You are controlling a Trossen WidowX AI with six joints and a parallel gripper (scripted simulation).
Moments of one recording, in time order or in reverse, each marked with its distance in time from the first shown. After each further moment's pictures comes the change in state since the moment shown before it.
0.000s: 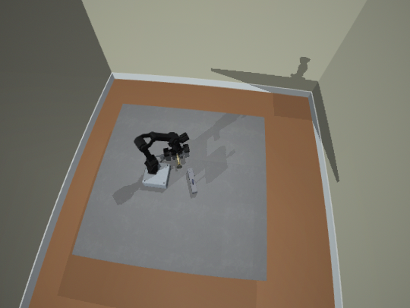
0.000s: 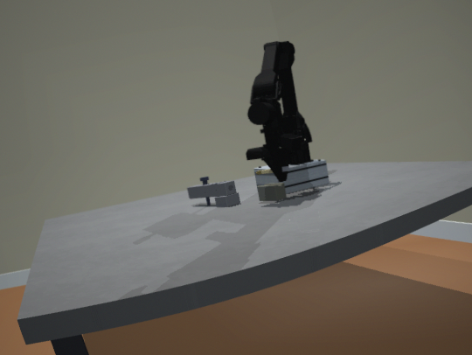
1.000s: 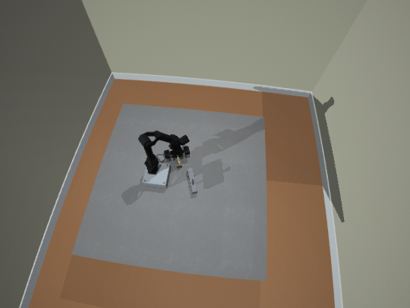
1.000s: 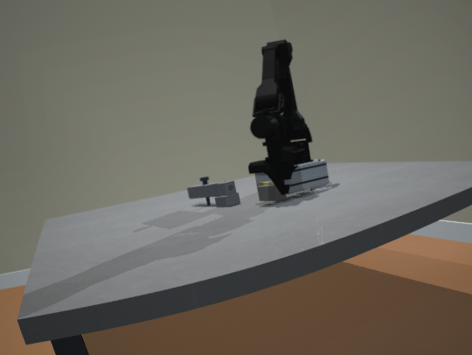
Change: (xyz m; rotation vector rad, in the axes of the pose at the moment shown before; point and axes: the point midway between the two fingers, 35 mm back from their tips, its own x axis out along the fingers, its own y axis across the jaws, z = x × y) arm 0.035 0.000 0.001 0.001 0.000 0.001
